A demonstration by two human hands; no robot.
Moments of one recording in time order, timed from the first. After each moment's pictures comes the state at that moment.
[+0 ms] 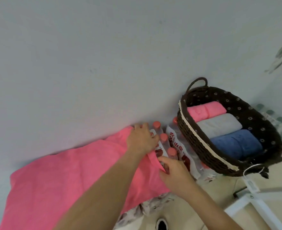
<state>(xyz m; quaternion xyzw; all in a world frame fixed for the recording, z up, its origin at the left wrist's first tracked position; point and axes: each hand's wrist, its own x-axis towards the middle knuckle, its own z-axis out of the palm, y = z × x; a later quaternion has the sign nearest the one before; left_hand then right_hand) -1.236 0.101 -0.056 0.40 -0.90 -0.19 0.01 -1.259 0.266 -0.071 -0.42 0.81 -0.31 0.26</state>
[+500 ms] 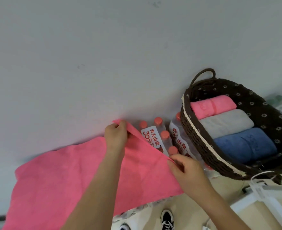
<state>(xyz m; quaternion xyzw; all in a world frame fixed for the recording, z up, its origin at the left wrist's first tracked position) -1.203 0.071 -0.049 0.58 -0.57 -0.49 0.30 -1.287 0.287 -0.073 -0.40 0.78 -0.42 0.22</state>
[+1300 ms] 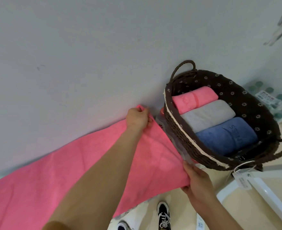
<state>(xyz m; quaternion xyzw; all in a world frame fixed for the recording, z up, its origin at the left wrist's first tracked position) -1.319 0.092 -0.070 0.51 -0.65 -0.54 0.14 -1.287 0.326 -0.097 0.19 0.60 -0.67 0.40</state>
